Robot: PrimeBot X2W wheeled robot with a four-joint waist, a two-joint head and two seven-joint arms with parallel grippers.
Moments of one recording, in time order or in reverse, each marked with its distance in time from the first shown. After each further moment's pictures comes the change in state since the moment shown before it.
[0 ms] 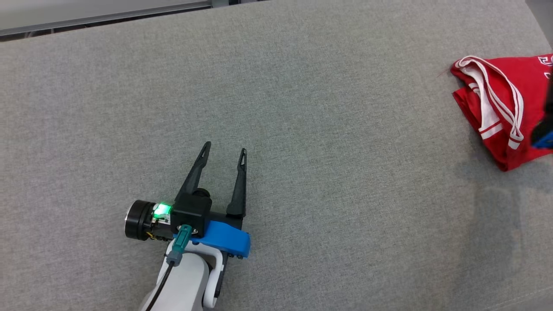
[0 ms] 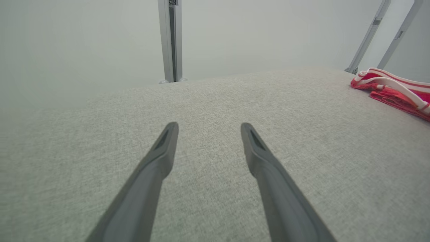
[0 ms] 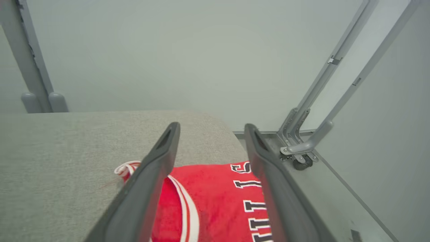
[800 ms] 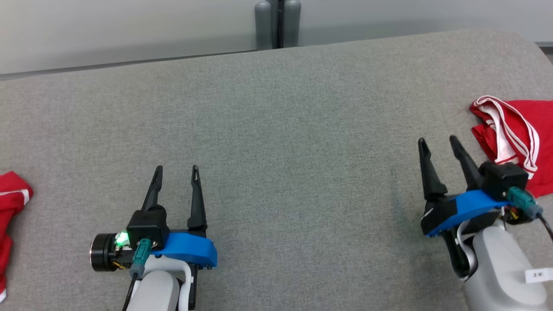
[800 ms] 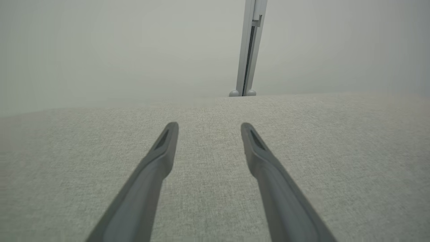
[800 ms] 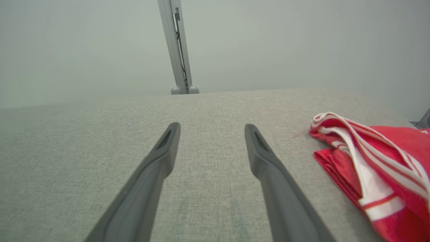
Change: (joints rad) left arm 0.076 0.000 0.166 0.024 -0.027 0.042 0.000; right arm 0.365 0.243 0.249 -0.313 0.170 0.000 0.000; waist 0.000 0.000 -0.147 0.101
